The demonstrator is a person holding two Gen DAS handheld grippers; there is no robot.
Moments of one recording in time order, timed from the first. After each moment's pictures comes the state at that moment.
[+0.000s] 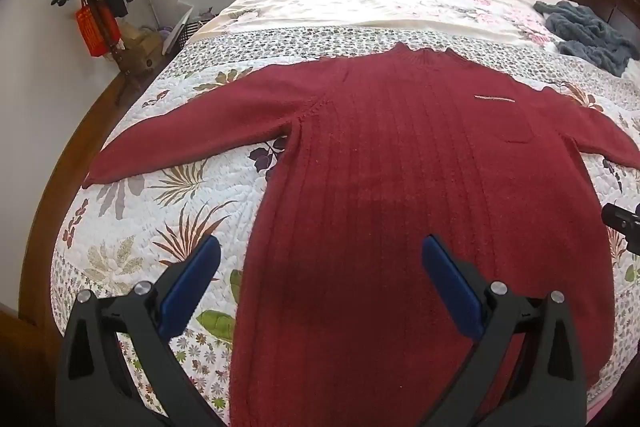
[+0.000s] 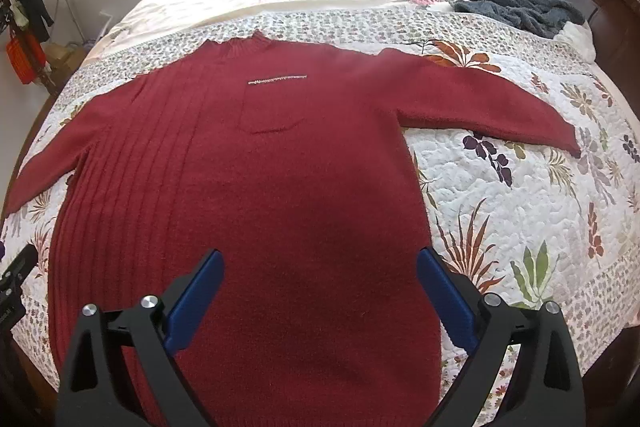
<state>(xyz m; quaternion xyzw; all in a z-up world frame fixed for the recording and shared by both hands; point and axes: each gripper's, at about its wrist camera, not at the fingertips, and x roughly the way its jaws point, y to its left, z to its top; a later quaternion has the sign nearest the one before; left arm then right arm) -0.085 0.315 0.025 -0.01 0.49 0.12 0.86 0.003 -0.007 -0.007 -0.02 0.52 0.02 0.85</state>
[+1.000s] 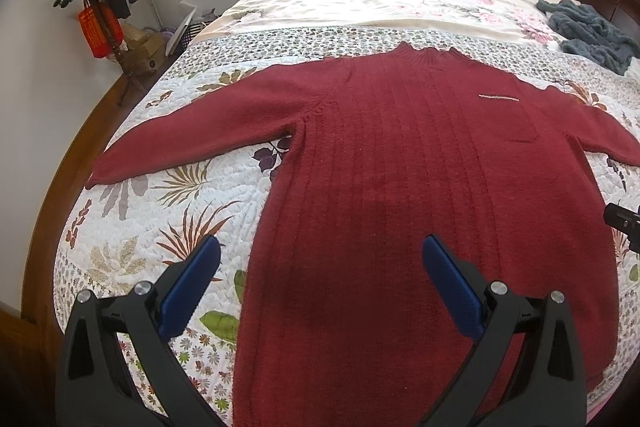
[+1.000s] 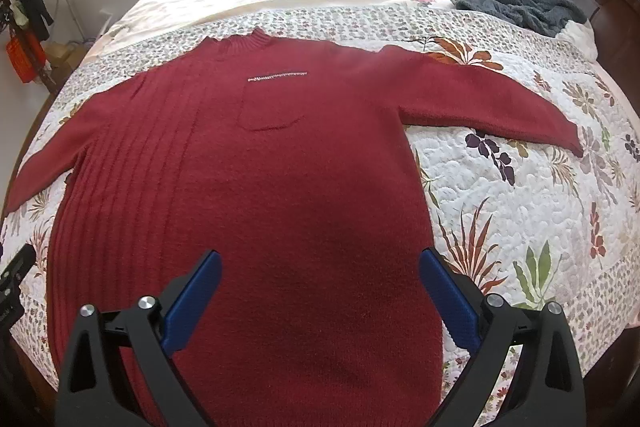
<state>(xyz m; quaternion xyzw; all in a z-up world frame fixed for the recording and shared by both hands) -0.086 0.316 0.023 0.00 0.49 0.12 0.86 0.006 -0.006 -0.010 -0.02 0.53 0.03 0.85</state>
